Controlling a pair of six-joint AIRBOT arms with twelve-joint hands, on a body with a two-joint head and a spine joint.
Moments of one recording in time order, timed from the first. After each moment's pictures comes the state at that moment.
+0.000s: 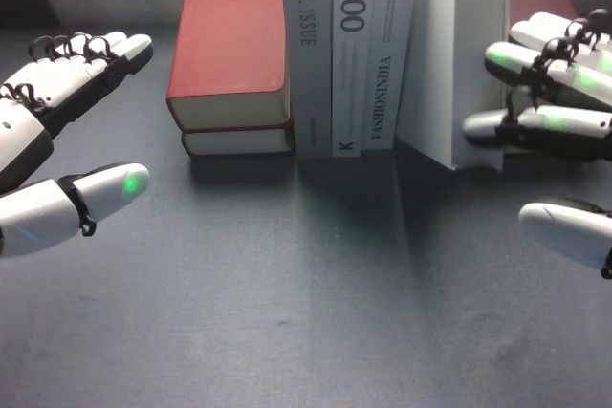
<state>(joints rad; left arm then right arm) 1.08 -0.94 1.13 -0.19 -1.34 0.56 -0.93 -0.80 0.82 0.02 1.22 -0.92</state>
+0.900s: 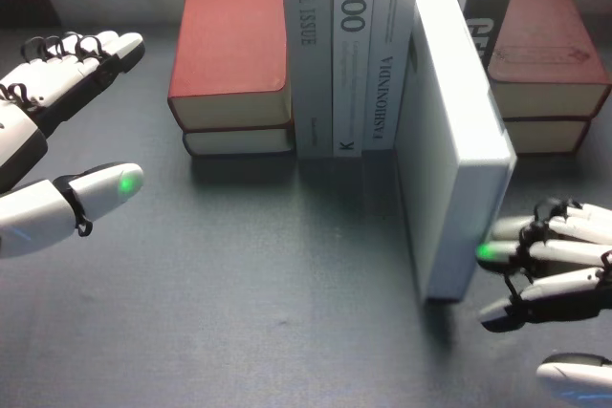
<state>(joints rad) 1.08 -0.94 1.13 -0.20 -1.36 0.56 -1.14 -0.85 0.81 -0.04 1.16 -0.70</state>
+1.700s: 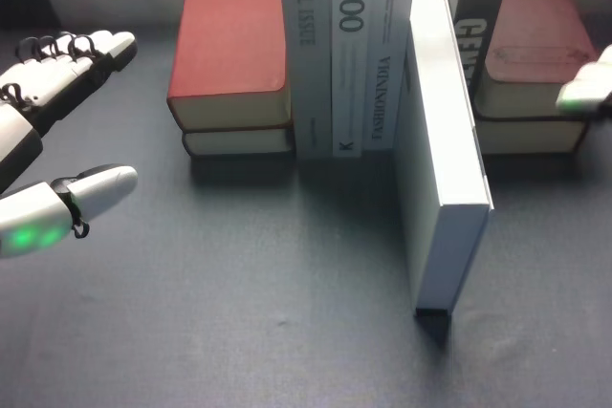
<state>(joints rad) 1.09 -0.94 1.13 -0.22 -1.37 0.56 -1.15 -0.69 0.77 0.10 1.40 -0.85</state>
